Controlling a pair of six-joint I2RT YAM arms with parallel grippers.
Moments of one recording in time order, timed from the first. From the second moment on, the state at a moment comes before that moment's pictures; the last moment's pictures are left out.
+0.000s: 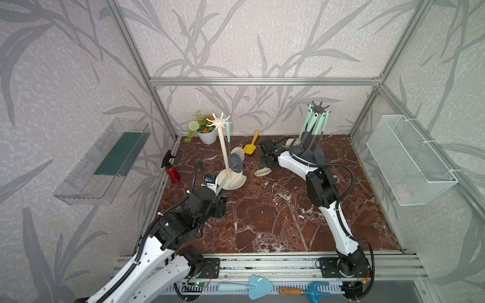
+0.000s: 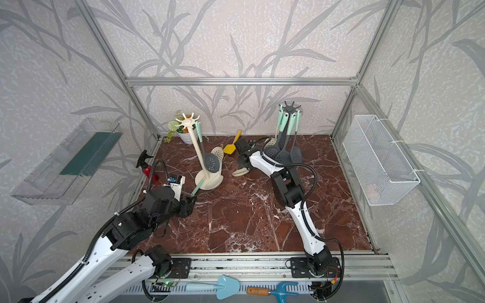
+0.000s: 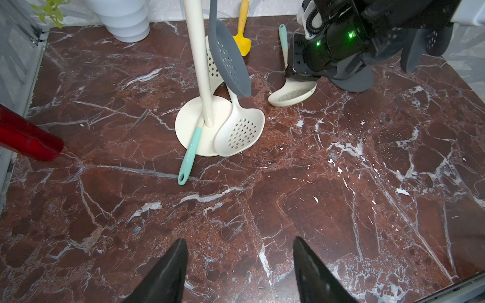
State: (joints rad) left arm -0.65 0.67 0.83 -0.85 -0.26 -0.37; right arm 0.58 2.39 1.97 -0.63 0.18 0.66
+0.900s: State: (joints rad) left arm -0.65 0.70 0.83 -0.82 -0.17 -0.35; right arm 0.62 2.03 1.37 -0.44 0.05 0.52
